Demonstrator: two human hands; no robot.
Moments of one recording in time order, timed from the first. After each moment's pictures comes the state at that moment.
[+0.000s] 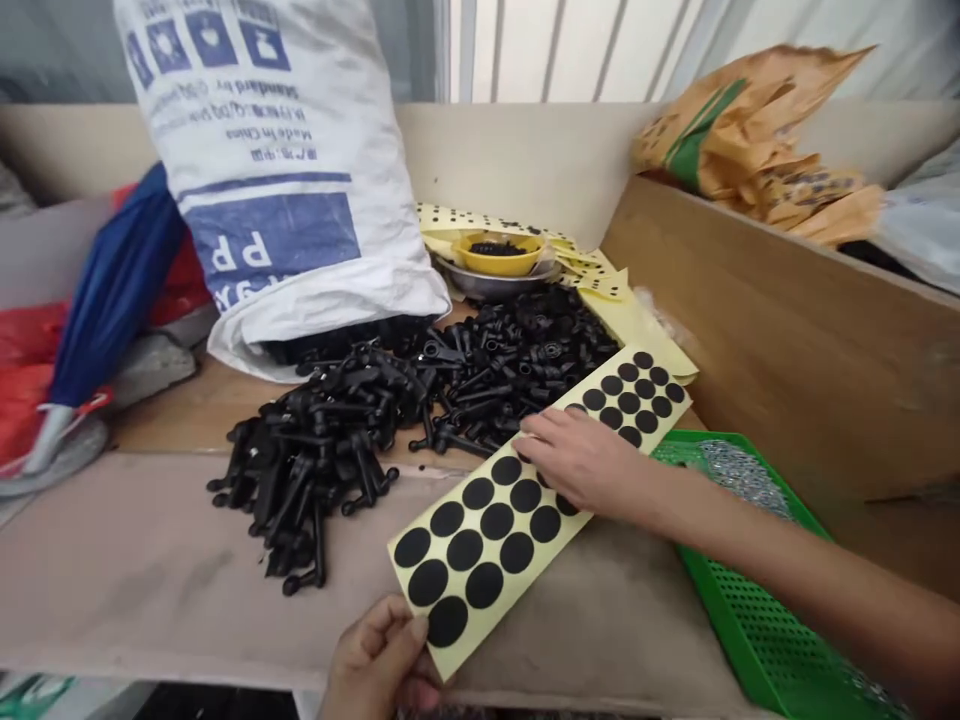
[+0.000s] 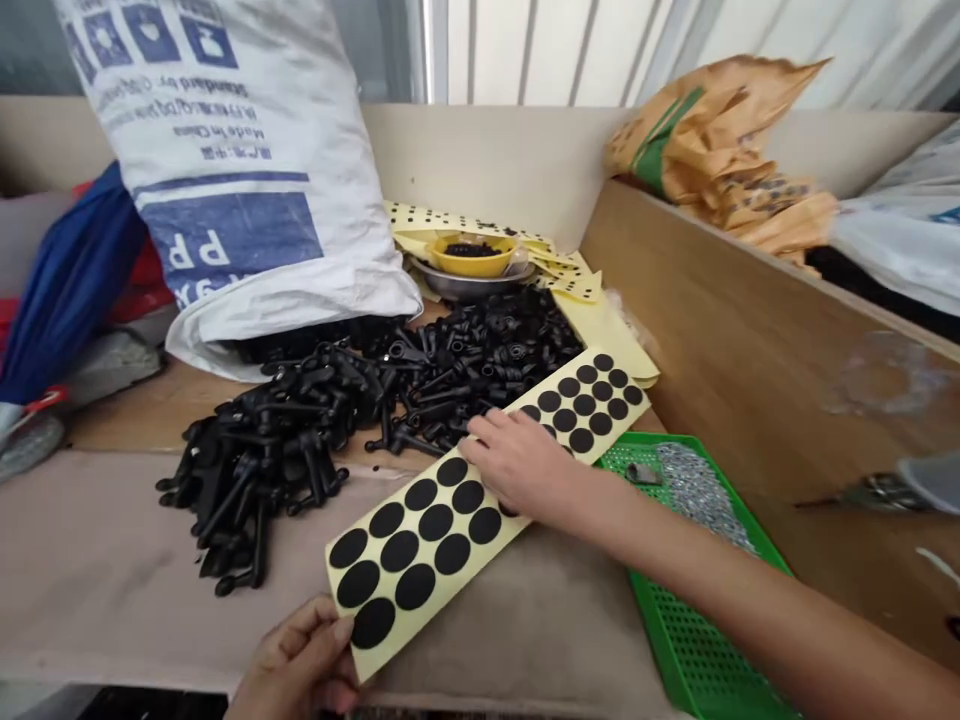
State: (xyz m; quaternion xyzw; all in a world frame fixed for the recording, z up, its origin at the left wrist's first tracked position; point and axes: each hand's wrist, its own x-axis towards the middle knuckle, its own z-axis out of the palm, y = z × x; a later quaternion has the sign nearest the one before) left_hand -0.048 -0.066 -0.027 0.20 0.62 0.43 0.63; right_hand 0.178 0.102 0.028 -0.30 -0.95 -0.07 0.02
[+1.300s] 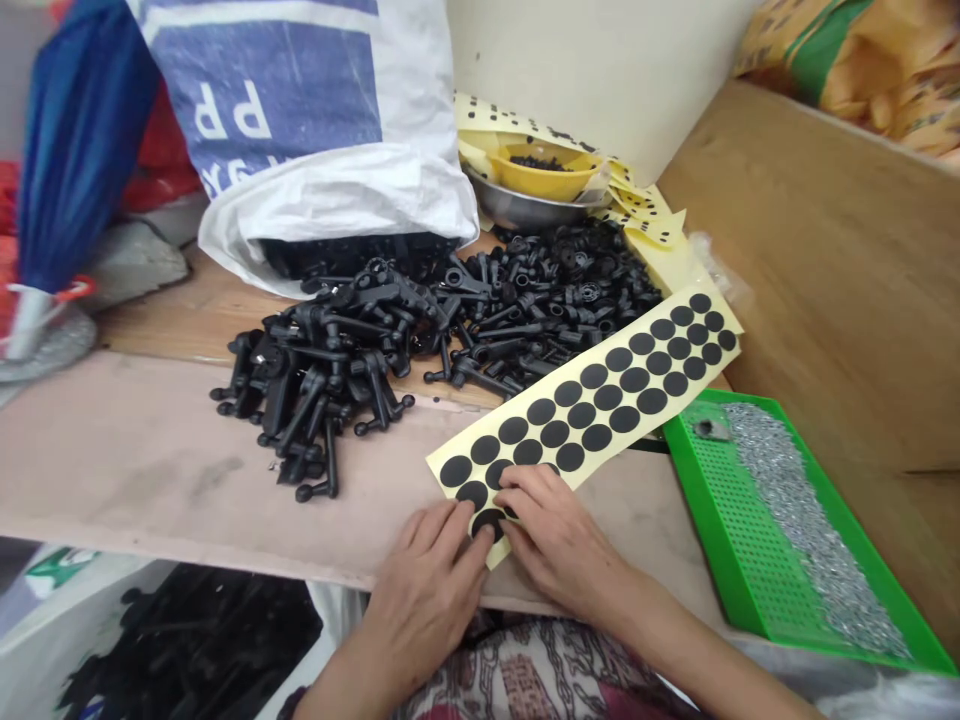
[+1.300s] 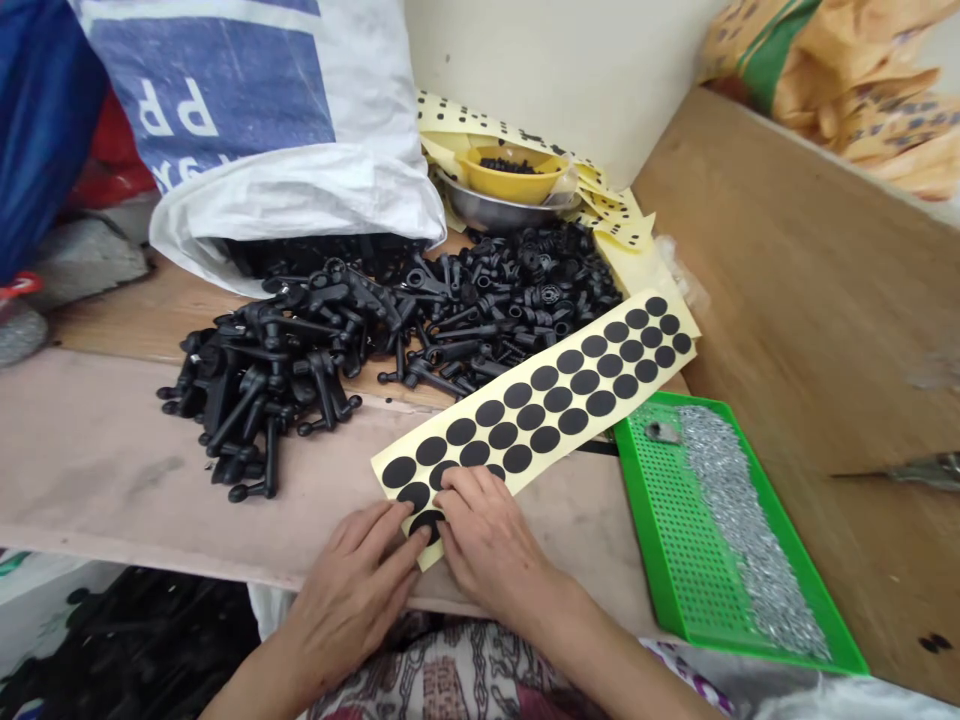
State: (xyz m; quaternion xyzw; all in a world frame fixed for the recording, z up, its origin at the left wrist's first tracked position) left_hand -0.042 -0.068 -0.054 0.86 0.46 0.20 0.02; right_hand 0.139 -0.010 -0.042 -0.36 -0.88 0.21 0.21
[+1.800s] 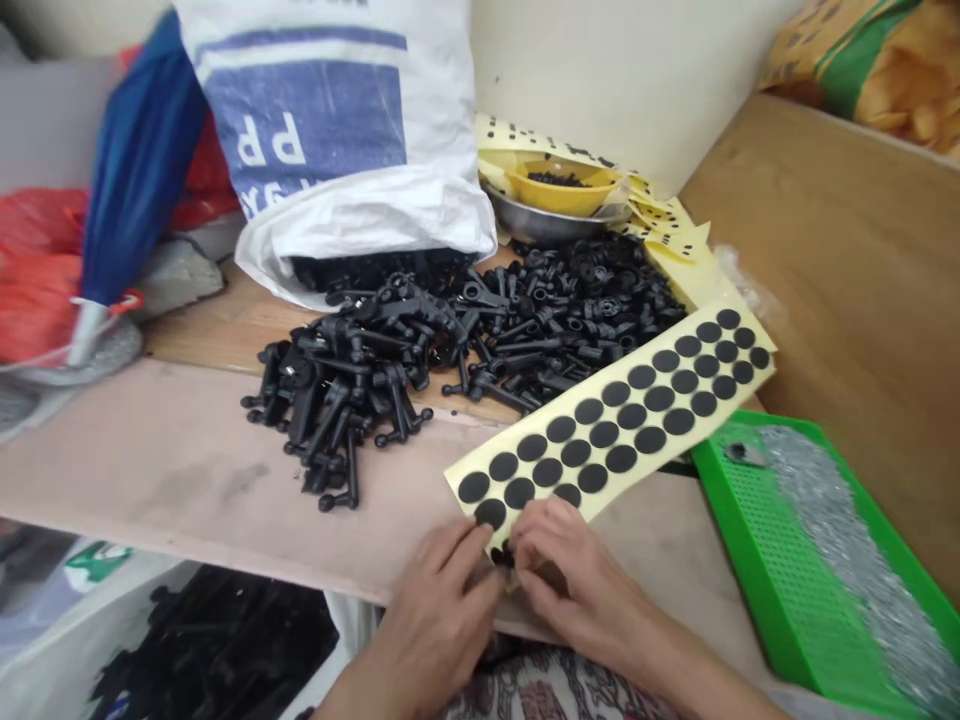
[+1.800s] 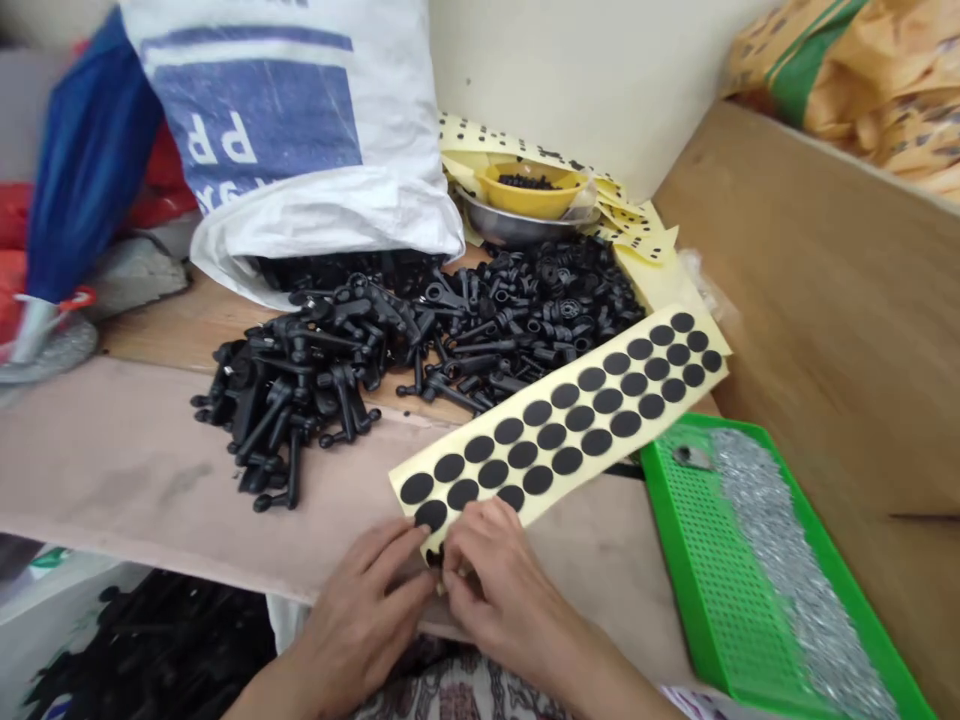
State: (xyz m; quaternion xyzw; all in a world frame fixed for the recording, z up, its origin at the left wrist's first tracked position) left_hand -0.050 -0.075 -0.049 0.85 0.46 0.26 0.08; right_hand 0.136 -0.019 -0.036 -0.35 -0.83 0.36 0.24
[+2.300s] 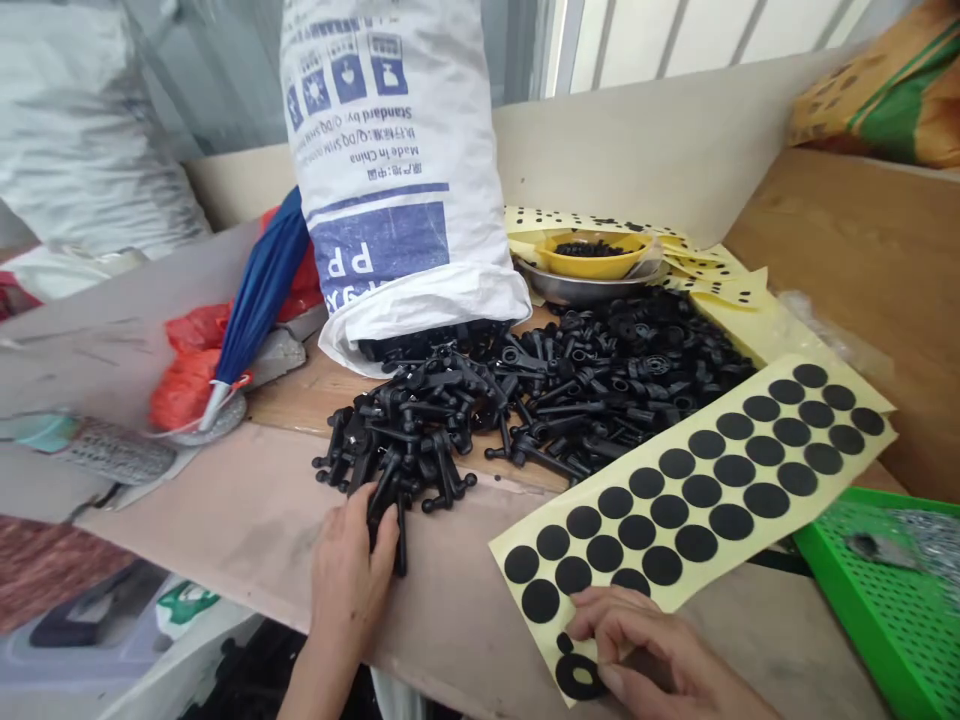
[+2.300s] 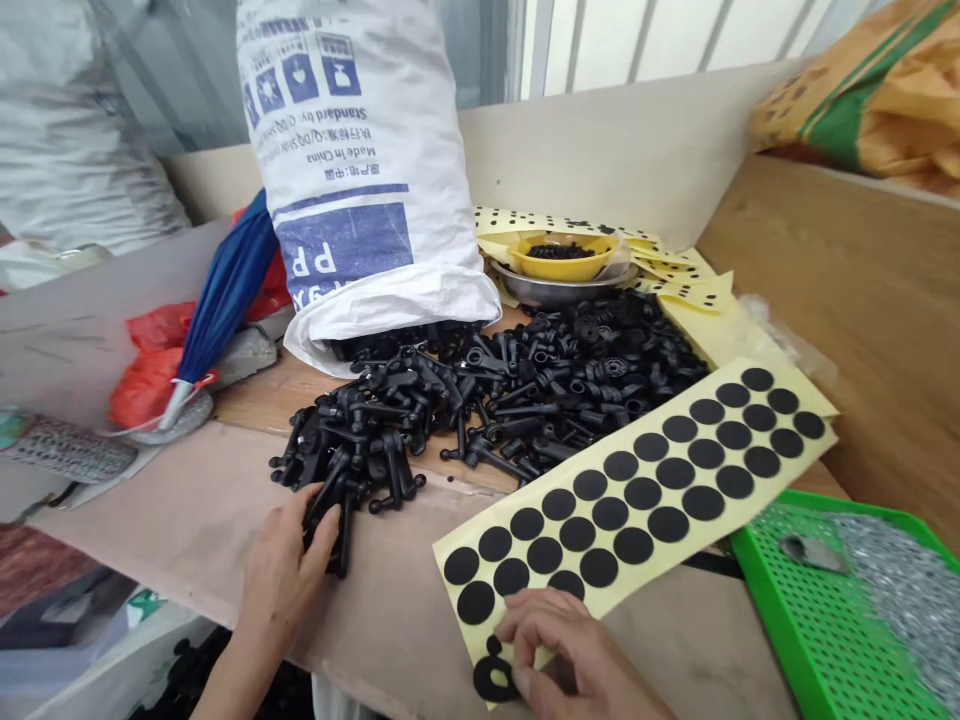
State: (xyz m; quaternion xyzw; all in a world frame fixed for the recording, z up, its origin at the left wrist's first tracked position) left_hand -0.151 -0.030 -0.026 0.60 0.76 0.21 -0.14; right_hand 0.154 -0.003 -0.041 -0.36 -0.72 0.55 0.23
